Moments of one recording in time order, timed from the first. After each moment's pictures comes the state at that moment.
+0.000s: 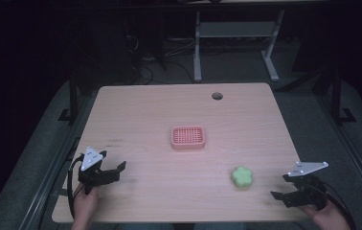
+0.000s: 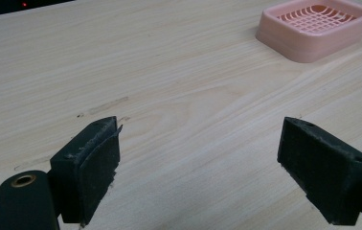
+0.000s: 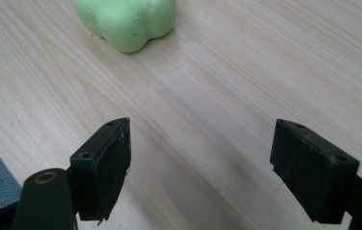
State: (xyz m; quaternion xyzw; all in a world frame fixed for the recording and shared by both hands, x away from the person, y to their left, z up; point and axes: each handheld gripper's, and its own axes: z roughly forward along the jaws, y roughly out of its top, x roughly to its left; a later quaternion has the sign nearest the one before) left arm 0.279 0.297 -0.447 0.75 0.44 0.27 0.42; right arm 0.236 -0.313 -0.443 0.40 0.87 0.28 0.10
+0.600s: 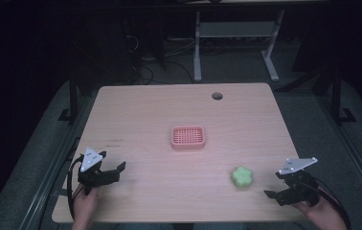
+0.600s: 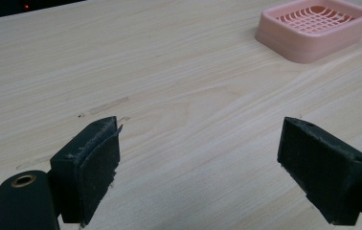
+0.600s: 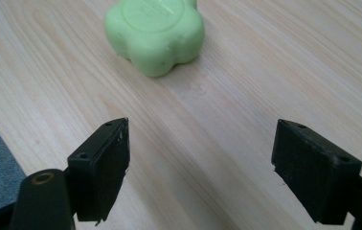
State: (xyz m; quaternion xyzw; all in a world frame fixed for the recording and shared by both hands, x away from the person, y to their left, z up) left arm 0.275 0.297 -0.446 0.75 0.44 0.27 0.42; right arm 0.244 -0.289 -0.431 0.37 0.88 0.27 0.10
